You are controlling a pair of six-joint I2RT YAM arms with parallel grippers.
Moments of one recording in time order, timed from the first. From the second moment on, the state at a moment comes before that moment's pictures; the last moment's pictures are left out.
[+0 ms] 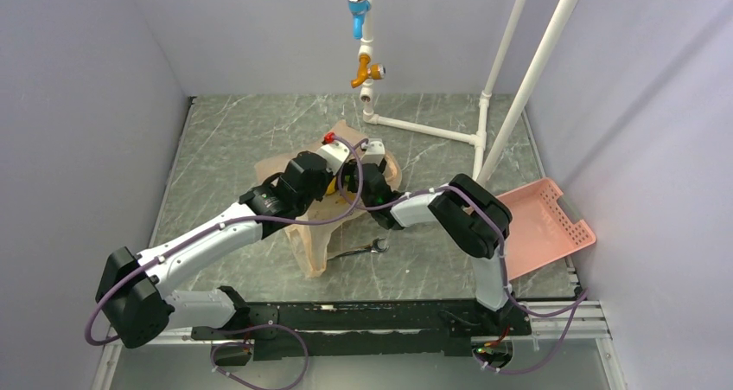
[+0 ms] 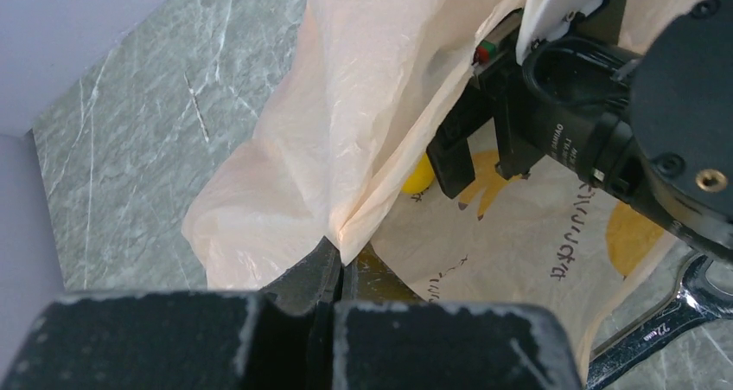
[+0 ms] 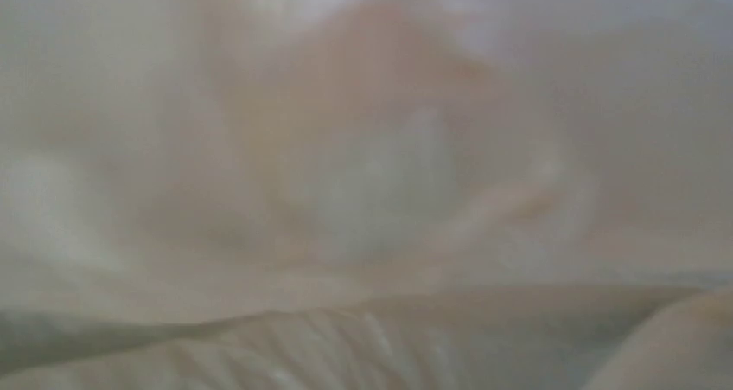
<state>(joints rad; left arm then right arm) -0.79 1.23 0.95 -0.25 -0.44 0.14 0.82 1.99 0.99 0.69 0.48 0.43</state>
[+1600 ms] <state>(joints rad) -0.79 1.30 0.99 -0.25 -0.47 0.14 0.79 1.70 0.83 0.62 -0.02 0.49</state>
